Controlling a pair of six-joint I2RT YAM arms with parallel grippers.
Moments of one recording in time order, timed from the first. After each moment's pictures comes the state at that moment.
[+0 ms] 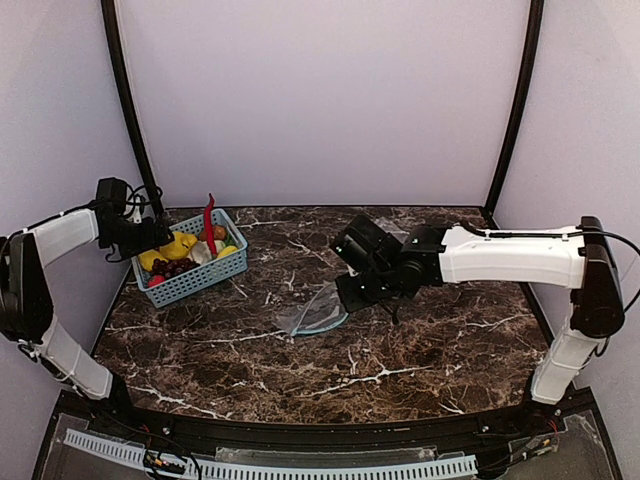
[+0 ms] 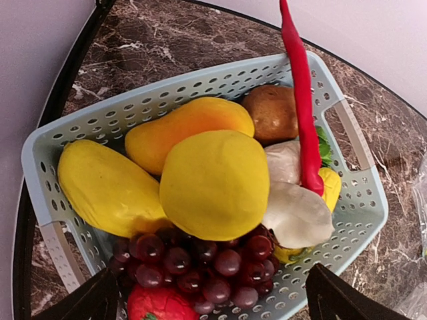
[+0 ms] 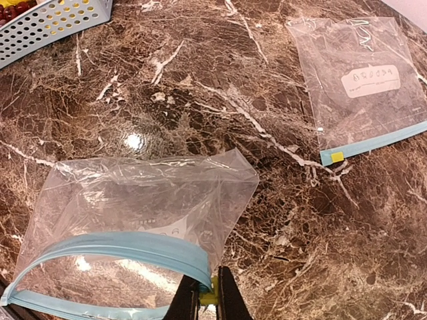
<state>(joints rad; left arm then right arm) 0.12 1.49 1.10 -0.49 0.20 -0.20 1.06 1.71 1.36 -0.66 0.32 0.53</state>
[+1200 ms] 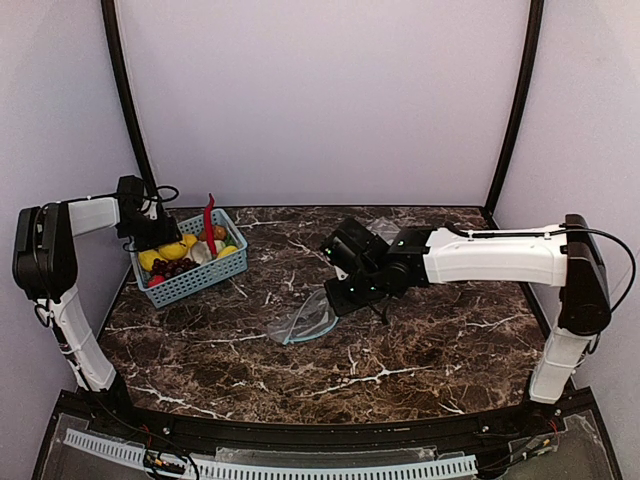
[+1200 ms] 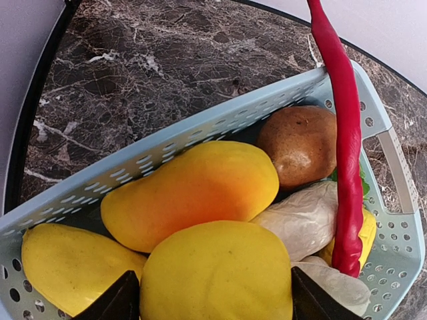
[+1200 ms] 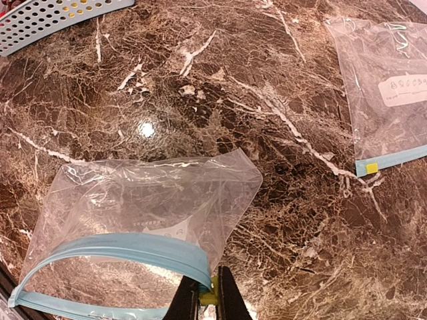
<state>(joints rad) 0.12 1.82 1.33 -0.46 0.21 -0.14 1.06 1.79 1.40 -0.63 0.24 0.49</state>
